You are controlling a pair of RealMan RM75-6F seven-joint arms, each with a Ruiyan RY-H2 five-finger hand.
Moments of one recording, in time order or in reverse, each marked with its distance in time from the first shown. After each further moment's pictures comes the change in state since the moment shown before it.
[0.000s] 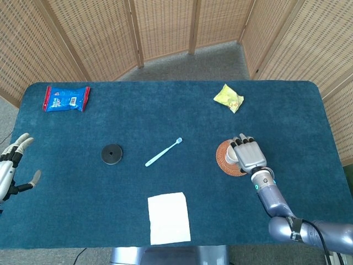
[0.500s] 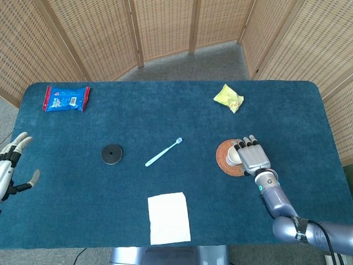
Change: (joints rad) left arm 0.006 0.010 -0.001 -0.011 0.007 0.019 0.004; right arm 0.002 0.062 0.003 -0.054 0.064 -0.054 0.034
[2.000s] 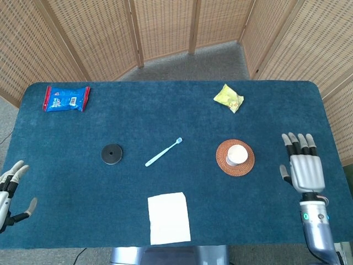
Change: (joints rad) left arm 0.172 -0.047 0.132 -0.044 0.112 0.168 0.116; right arm -0.487 0.051 -0.002 -0.016 -0.575 0.552 0.260
